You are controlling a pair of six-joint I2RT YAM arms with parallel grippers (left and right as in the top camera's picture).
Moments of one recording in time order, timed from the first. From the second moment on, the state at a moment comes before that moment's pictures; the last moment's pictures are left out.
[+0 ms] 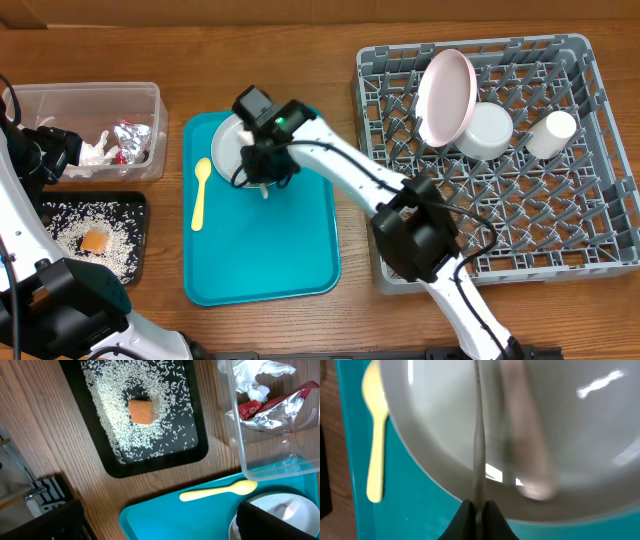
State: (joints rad) left arm 0.55 1.83 1.98 -1.67 -0.08 -0.76; right arm 0.76 2.44 2.19 -1.05 -0.25 0.51
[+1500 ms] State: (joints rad) left arm 0.55 1.83 1.98 -1.67 -0.08 -0.76; right arm 0.34 2.16 2.01 -1.13 -0.07 0.38
